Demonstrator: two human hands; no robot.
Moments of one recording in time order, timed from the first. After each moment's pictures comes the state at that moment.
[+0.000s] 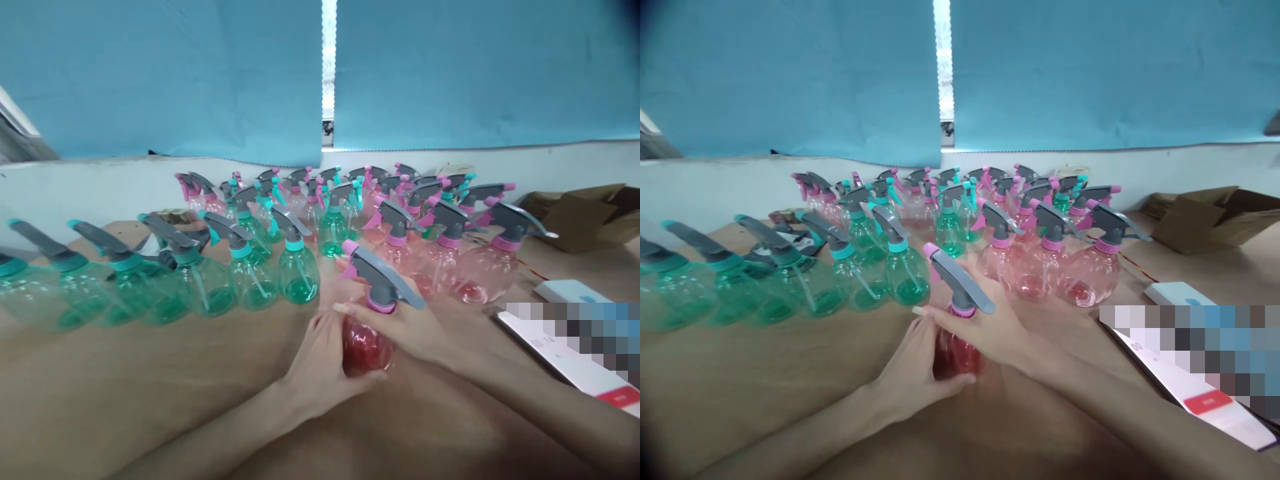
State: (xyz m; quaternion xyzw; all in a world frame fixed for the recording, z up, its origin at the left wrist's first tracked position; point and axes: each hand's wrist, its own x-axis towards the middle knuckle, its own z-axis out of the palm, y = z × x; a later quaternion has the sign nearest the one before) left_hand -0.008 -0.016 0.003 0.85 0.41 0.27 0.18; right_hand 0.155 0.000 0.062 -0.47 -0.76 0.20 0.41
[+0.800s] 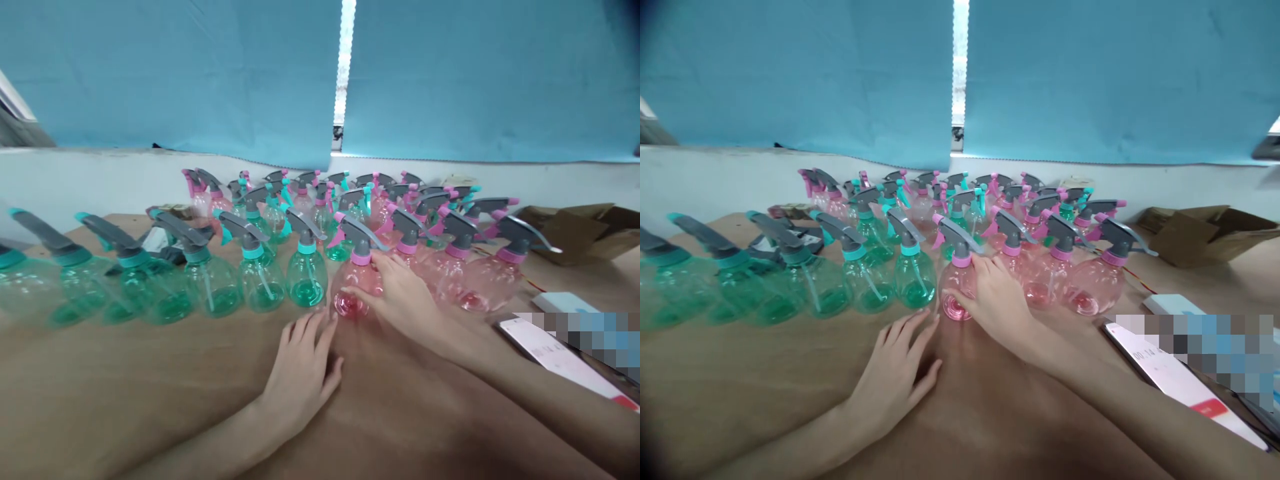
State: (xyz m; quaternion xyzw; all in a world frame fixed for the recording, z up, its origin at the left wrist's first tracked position) left_hand -0.046 -0.025 0.001 0.87 0.45 0.19 -0.07; right_hand 0.150 0.035 0.049 -0.55 -0.78 -0.07 0.30
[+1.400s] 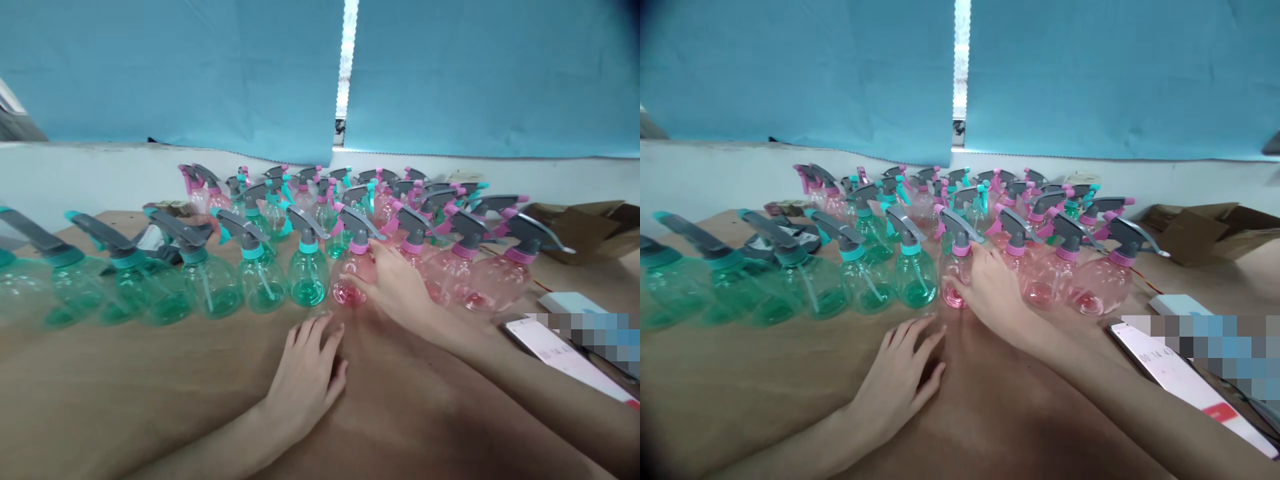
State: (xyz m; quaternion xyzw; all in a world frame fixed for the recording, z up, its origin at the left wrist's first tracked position) left_hand -0.043 -0.024 0.002 0.88 0.44 0.17 -0.03; right_hand 0.140 0.057 0.049 -0.57 -0.76 -0.05 0.30
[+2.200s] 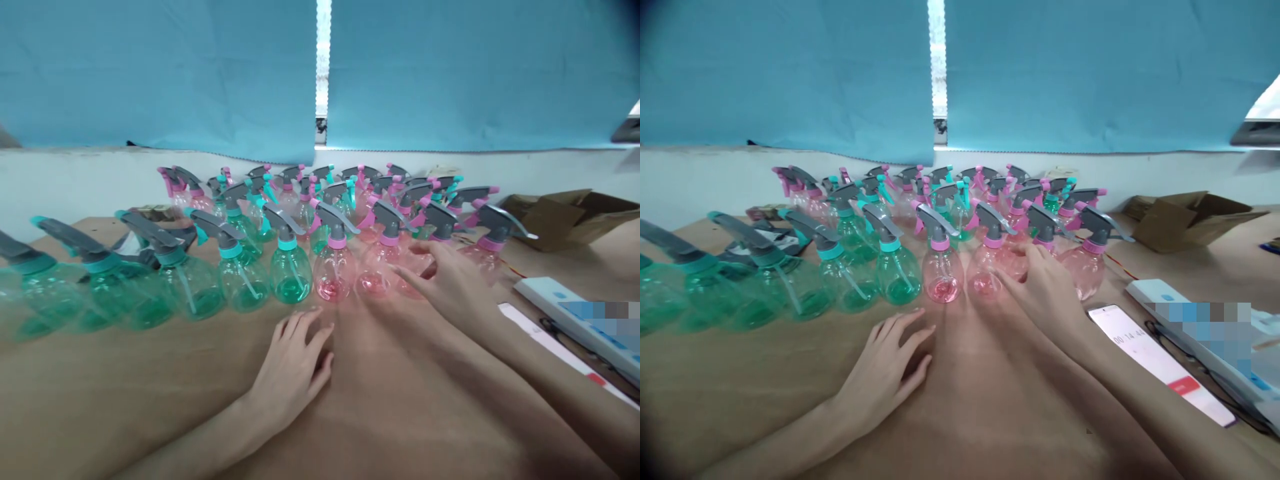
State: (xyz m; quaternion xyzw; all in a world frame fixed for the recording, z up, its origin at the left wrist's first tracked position) left_hand -0.041 -0.020 0.000 0.89 0.40 0.20 -0.04; right_hand 0.225 0.021 0.059 -0.66 -0.68 -0.03 0.32
